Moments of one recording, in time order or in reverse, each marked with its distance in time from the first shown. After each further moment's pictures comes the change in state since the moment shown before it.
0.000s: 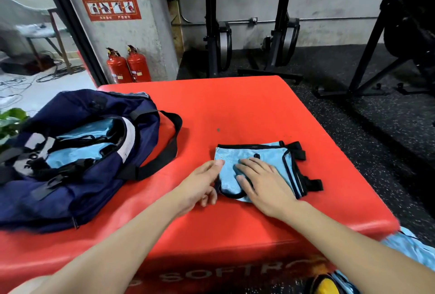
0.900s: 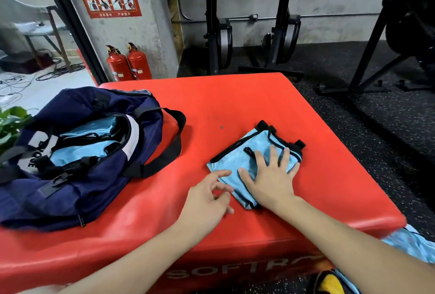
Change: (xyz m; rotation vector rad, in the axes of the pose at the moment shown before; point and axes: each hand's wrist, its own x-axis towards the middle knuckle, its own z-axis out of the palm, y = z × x) left_hand -0.043 -0.026 0.016 0.094 0.165 0.208; right_hand 0.015 -0.017 0.011 -0.072 -0.018 0.471
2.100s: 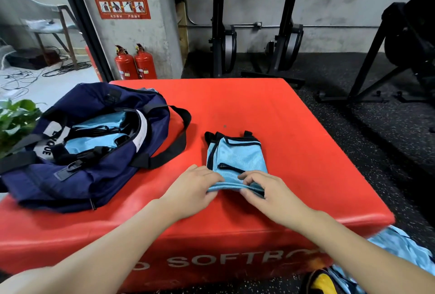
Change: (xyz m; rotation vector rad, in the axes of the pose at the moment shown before) left_hand 0.023 -0.026 -0.049 0.937 -0.081 0.706; right_hand -0.060 0.013 -0.038 0.563 -0.062 -0.562
